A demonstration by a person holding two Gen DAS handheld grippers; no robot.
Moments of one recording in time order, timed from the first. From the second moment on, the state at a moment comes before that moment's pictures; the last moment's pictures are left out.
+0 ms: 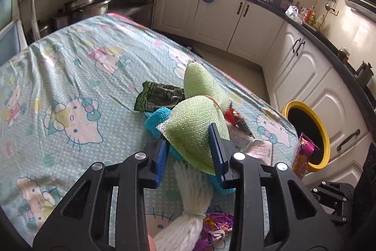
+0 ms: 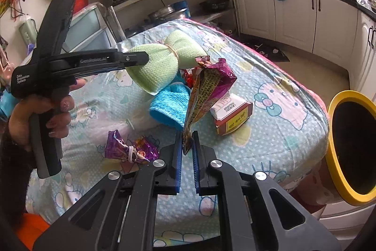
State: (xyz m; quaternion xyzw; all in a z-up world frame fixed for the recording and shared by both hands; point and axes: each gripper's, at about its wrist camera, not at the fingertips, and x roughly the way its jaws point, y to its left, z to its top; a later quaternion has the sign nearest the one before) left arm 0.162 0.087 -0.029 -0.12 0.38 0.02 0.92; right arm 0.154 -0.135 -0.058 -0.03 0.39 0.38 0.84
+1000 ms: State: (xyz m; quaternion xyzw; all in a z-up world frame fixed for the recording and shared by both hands) left arm 0.165 -0.002 0.034 -0.07 0.32 -0.05 0.94; right arm 0.169 -0.213 -0.008 0.00 0.34 0.33 0.88
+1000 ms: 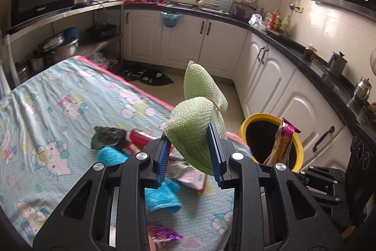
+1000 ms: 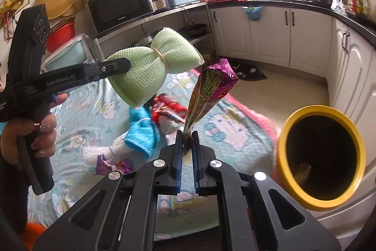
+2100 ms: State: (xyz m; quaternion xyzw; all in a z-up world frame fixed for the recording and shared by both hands) left arm 0.230 -0.135 0.032 -0.05 0.31 -0.17 0.93; right arm 0.214 -0.369 0.006 0.07 0.30 0.16 0.94
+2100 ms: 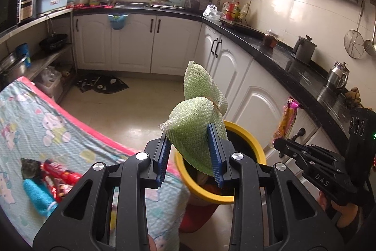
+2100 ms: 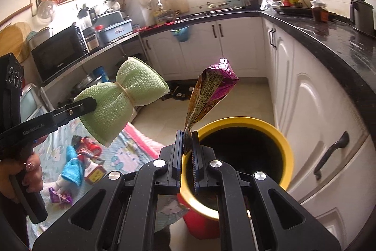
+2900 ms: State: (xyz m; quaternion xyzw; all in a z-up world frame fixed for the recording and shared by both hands) left arm 0.276 -0.195 -0.029 -0.04 0.38 -0.19 0.90; right arm 0.252 -0.397 -0.061 0.06 0.37 0.12 0.92
